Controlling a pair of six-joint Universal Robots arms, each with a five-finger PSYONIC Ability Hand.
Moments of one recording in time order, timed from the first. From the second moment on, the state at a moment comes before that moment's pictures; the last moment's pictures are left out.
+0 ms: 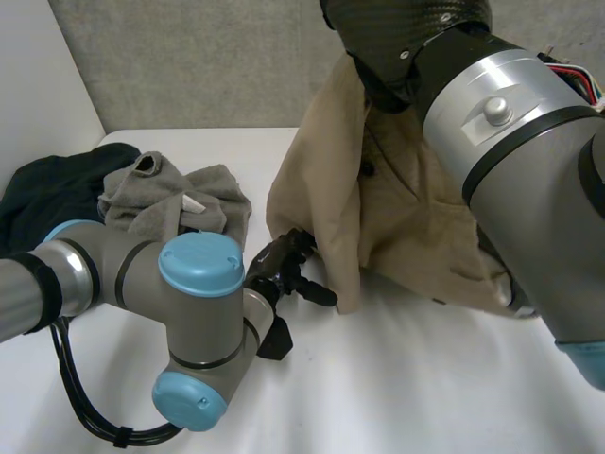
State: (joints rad) left arm 4.00 -2.28 -1.38 3.34 -1.66 2.43; right arm 2.31 -1.40 1.11 0.06 1.61 2.41; left_hand 0.48 0.48 0.49 0.47 0.29; right_hand 0.99 1.18 1.19 1.19 1.01
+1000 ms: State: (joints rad) left arm 4.28 -1.84 -1.53 3.15 -1.59 2.85; right arm 2.03 -1.40 1.19 0.18 1.62 2.28; left_hand 1.15 1.20 1.19 1.20 0.99; right_hand 0.99 1.18 1.19 1.19 1.01
